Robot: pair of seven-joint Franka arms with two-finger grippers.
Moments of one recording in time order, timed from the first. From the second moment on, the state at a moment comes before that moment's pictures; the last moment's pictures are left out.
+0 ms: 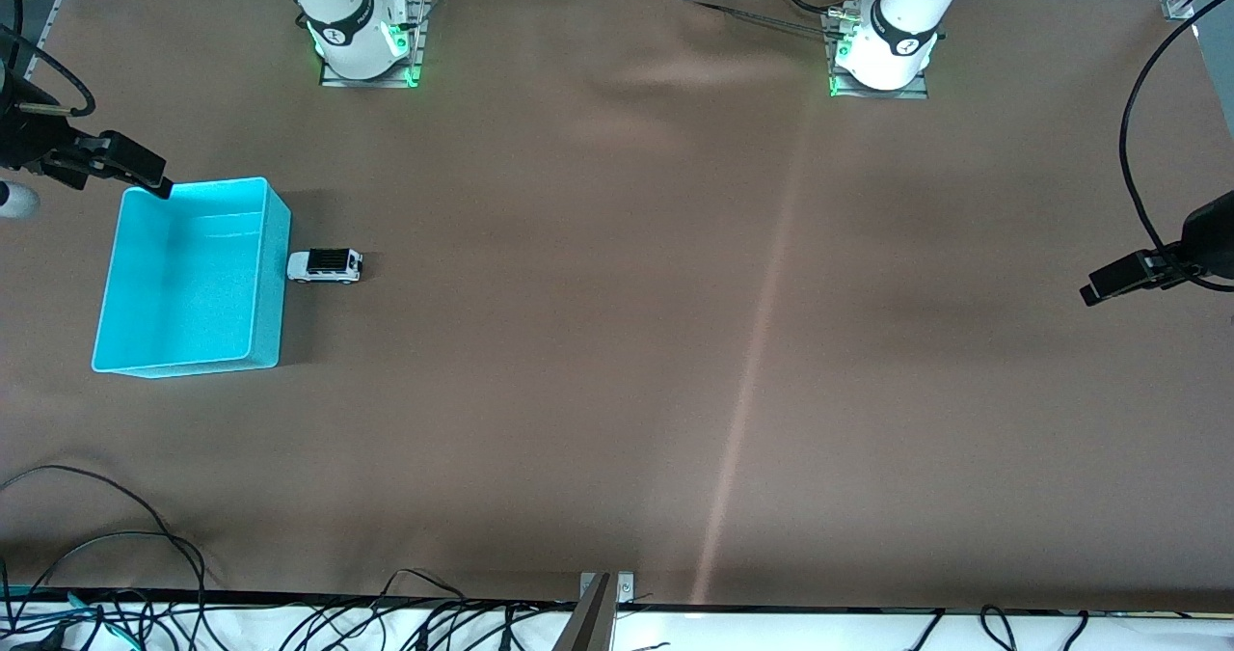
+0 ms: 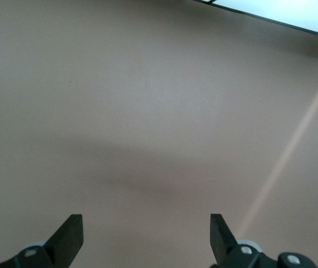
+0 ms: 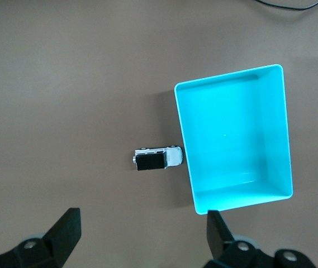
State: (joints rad) left arm 0.42 0.24 -0.39 -1.43 0.05 1.67 -0.21; right arm -0.01 0.04 0.03 -1.53 -0.02 1.52 0.12
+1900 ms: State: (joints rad) left arm -0.06 0.06 0.08 -1.54 -0.06 1.65 -0.21; right arm 0.01 0.07 0.03 -1.66 -0.02 1.69 0.22
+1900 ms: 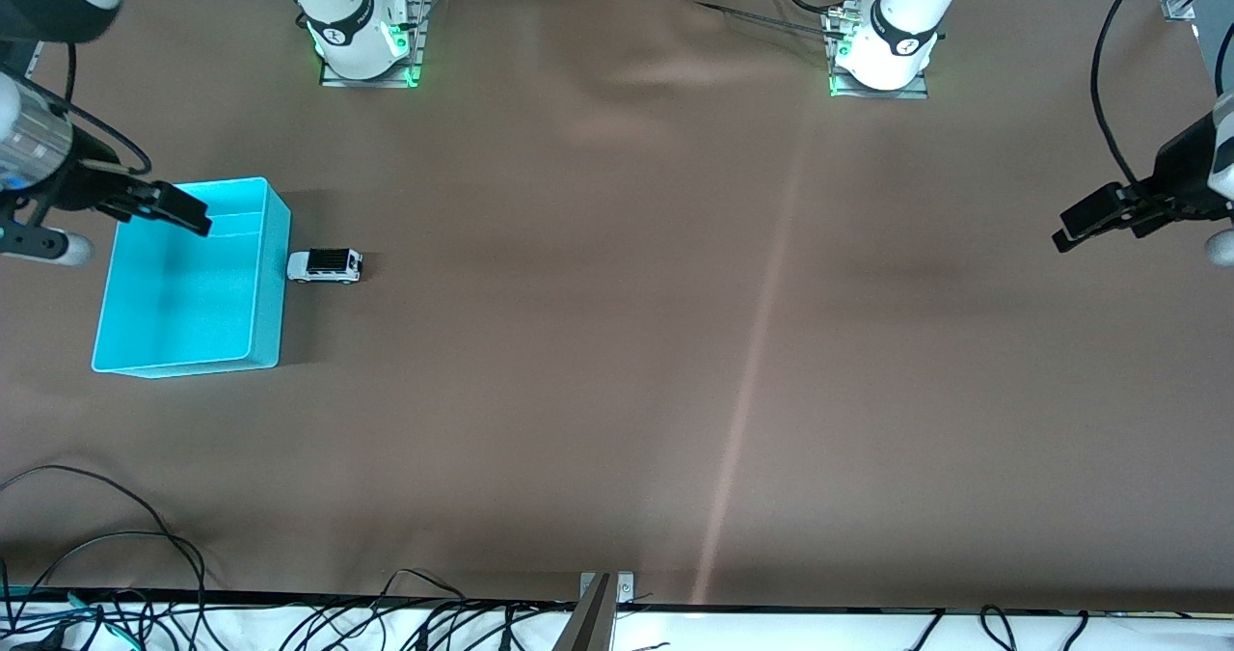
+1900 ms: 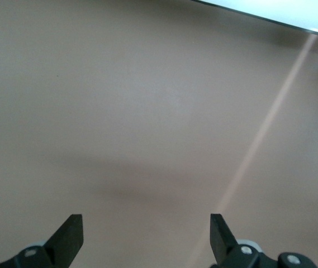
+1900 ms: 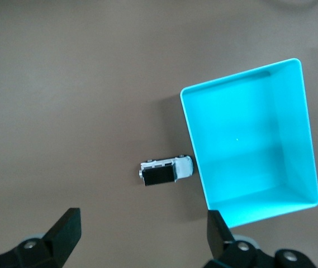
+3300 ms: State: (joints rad) left arm -0.06 0.06 0.08 -1.52 -0.06 1.62 -0.01; right arm 0.01 -0.04 0.03 -2.26 -0.02 2.04 0.01
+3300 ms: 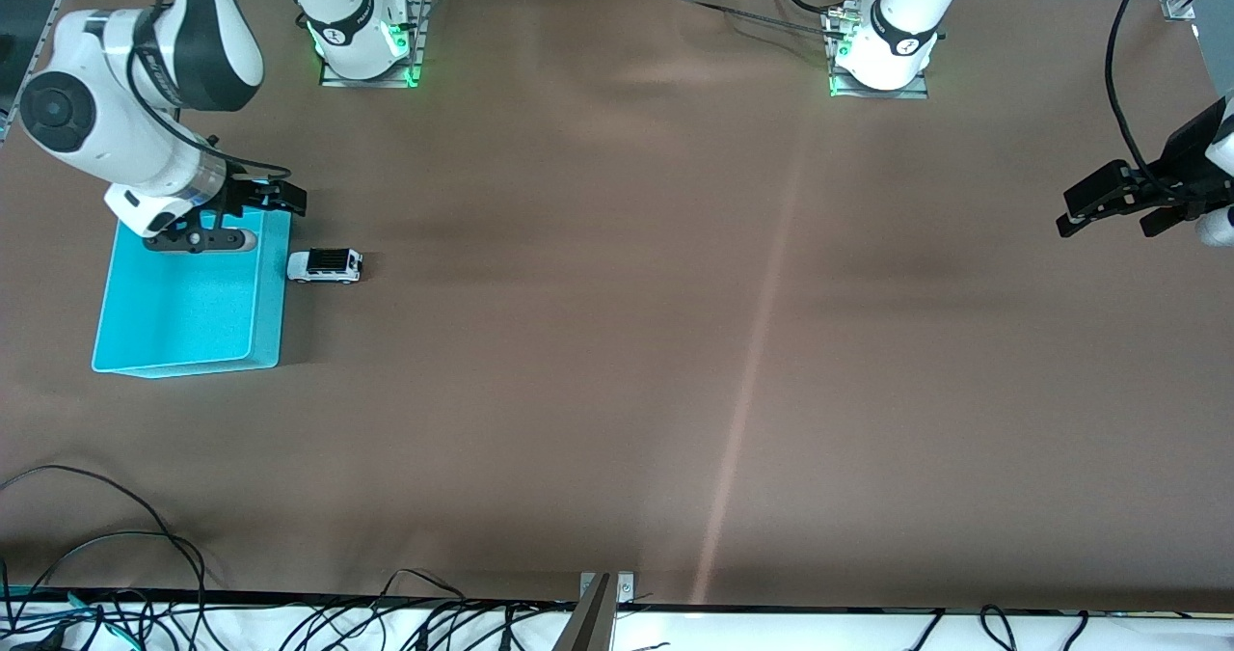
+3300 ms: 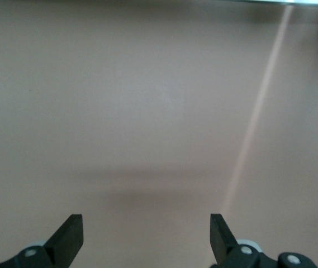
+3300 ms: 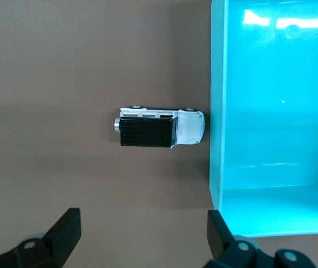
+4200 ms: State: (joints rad) left arm -0.07 0.07 0.08 -1.52 -0.03 1.60 0.01; right arm -0.02 0.04 0.03 -2.48 -0.02 2.50 0.86
